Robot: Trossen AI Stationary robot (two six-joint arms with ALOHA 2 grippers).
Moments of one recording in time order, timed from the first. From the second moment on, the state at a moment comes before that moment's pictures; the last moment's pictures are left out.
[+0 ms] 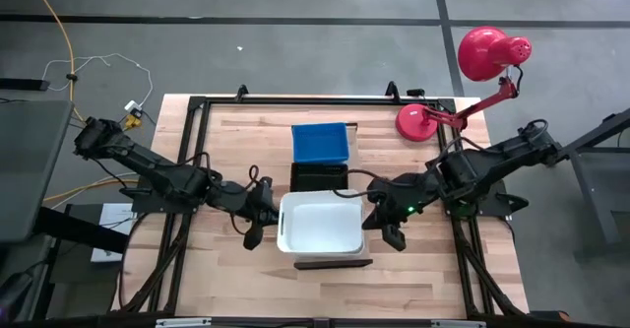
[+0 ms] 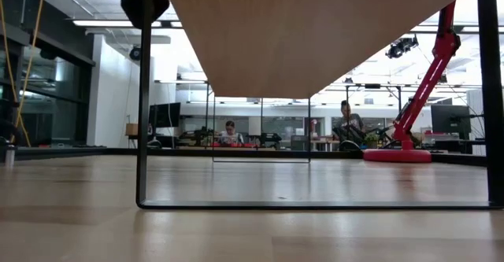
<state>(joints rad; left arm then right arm) -0.26 1.19 0.77 -0.06 -0.14 -0.44 0.38 1.35 1.42 -0.78 -0.05 0.66</state>
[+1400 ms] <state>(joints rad) -0.11 0.70 0.77 -0.07 -0.27 -0.30 0.36 1.01 1.11 -0.43 0.11 0.49</state>
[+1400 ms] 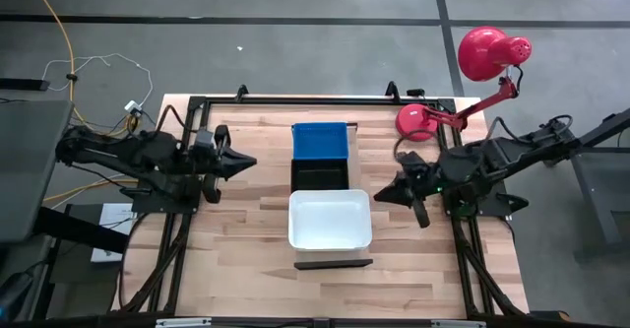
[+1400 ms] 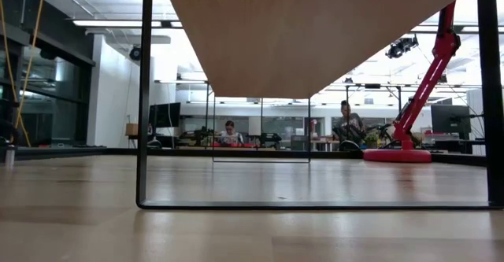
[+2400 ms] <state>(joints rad) 0.15 0.62 0.31 0.58 0.08 -0.38 0.27 1.02 1.06 -0.26 0.15 0.49</state>
